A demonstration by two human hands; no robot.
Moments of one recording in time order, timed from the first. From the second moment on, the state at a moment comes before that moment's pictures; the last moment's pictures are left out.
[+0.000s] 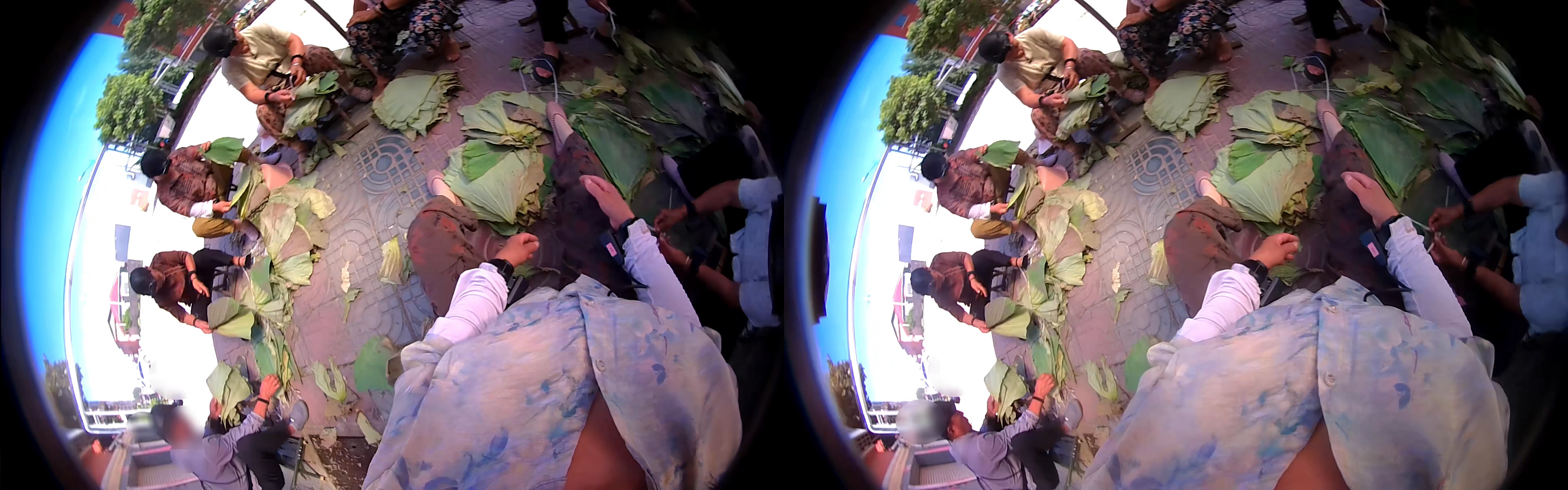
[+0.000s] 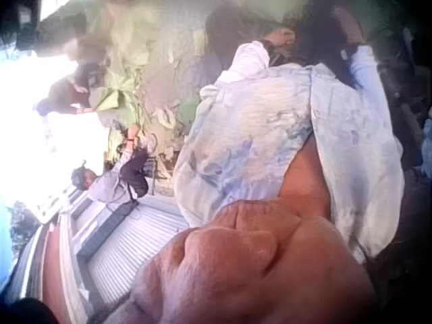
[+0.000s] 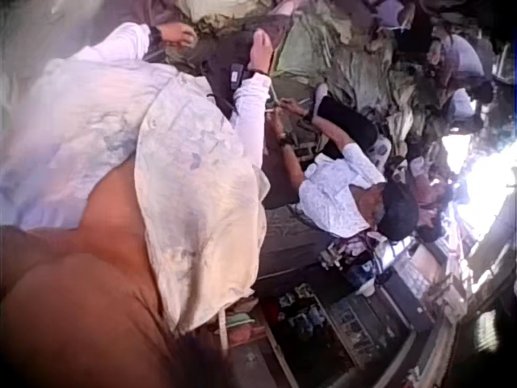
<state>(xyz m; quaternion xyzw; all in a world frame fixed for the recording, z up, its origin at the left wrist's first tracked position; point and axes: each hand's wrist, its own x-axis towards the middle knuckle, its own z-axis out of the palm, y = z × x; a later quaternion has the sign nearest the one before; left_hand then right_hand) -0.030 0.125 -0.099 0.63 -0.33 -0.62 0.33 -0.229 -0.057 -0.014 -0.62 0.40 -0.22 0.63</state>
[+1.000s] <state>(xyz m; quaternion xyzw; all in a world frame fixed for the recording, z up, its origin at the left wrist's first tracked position) -0.029 0.130 -0.091 0.62 -0.29 -0.61 0.40 -0.217 -0.035 -0.055 -0.90 0.40 0.08 0.14</state>
